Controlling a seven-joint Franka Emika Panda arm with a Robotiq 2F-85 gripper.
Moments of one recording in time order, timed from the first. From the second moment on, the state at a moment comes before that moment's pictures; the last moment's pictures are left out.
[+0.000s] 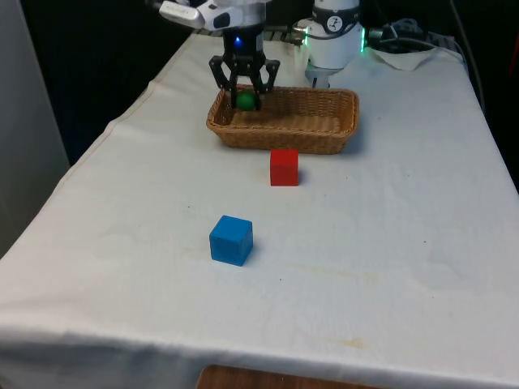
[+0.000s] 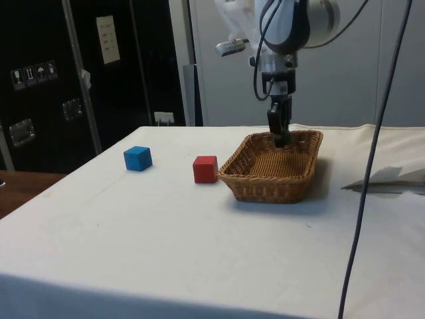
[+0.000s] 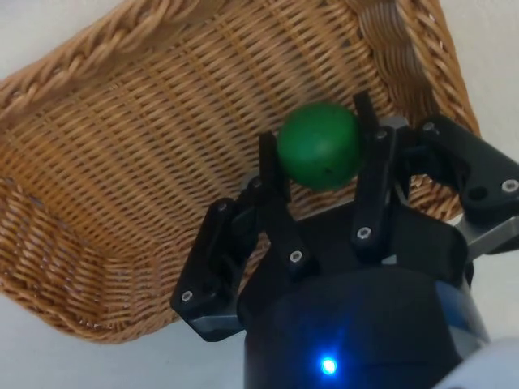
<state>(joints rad) 0.30 0.10 -0.67 -2.65 0.10 2.72 -0.41</state>
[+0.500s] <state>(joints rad) 0.30 0.12 -0.67 -2.65 0.10 2.73 -0.41</state>
